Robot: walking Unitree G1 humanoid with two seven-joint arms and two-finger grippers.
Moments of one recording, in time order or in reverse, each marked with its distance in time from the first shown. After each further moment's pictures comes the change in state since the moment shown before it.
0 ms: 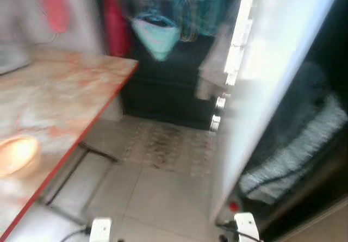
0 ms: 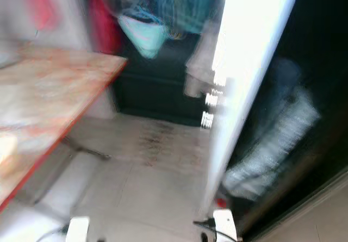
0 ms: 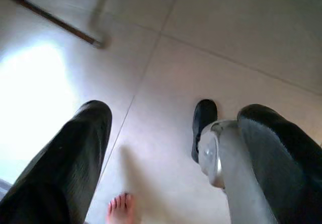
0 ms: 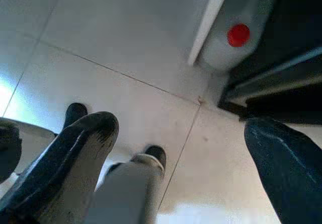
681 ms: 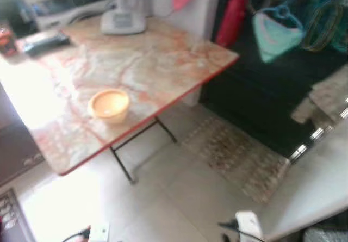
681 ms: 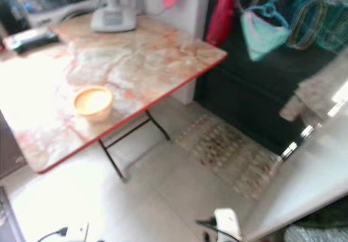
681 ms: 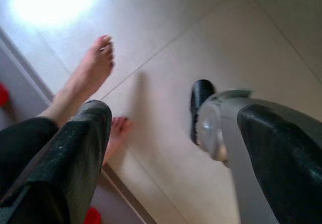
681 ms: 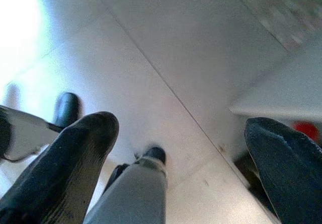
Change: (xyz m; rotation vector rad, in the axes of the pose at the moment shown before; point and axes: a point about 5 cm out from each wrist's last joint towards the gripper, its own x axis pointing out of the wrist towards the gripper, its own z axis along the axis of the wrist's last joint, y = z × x) left arm -0.002 0.007 -0.006 0.002 0.016 0.020; right arm 0.001 0.004 0.005 -0.010 -0.008 0.014
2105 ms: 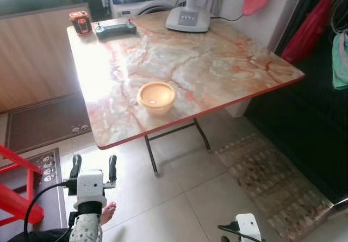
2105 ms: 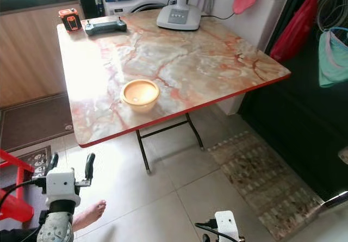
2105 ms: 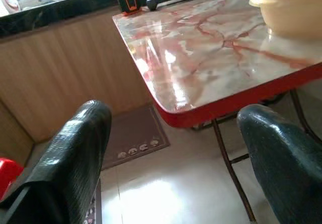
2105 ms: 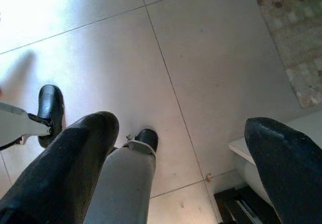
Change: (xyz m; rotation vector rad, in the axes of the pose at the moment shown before) left arm -0.087 0.004 0.139 0.066 -1.038 0.169; right arm -0.001 -0.004 -0.005 -0.026 0.011 0.003
